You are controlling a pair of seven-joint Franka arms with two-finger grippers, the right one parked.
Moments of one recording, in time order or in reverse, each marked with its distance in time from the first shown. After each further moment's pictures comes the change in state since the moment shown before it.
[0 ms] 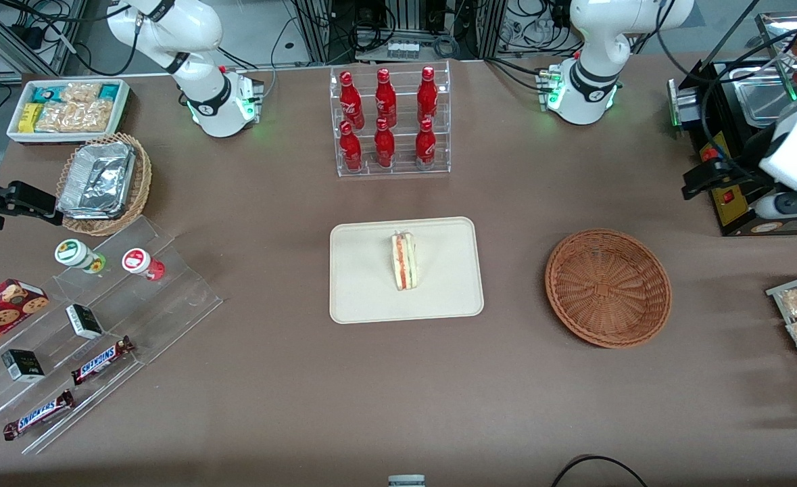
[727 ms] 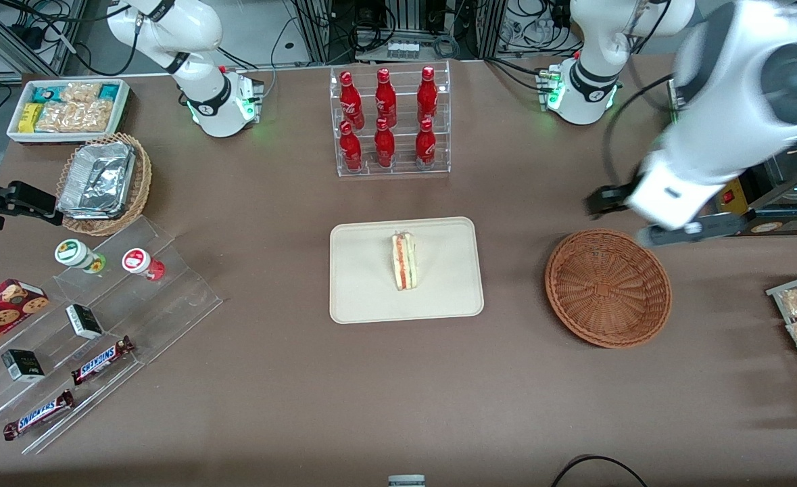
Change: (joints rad) arm -0.194 0.100 0.001 0.059 0.000 0.000 -0.251
